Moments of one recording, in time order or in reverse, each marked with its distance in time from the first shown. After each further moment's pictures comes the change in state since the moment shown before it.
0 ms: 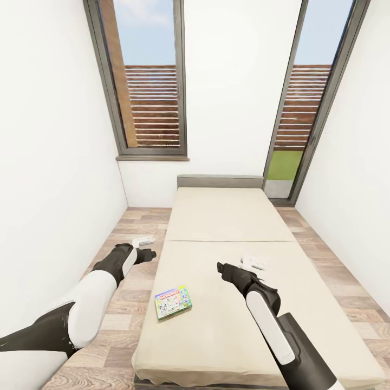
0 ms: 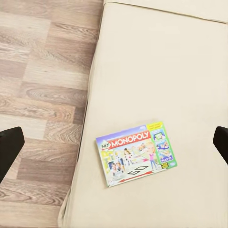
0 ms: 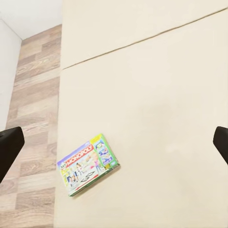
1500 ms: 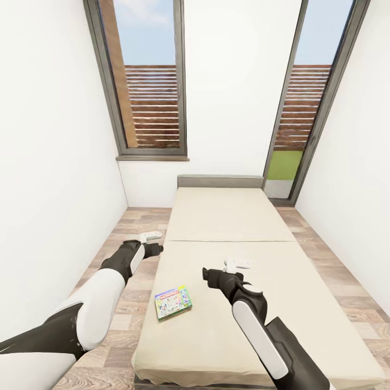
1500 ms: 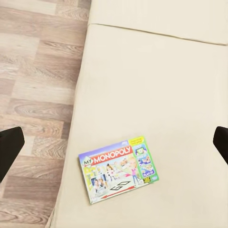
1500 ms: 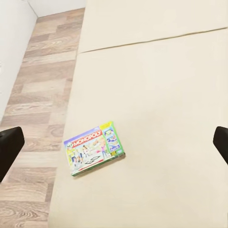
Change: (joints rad) left arm -0.001 -0.058 -0.003 -0.053 -0.002 -0.021 0.006; right arm -0.004 0.002 0.167 -0.074 0.016 0.069 -0.074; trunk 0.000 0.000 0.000
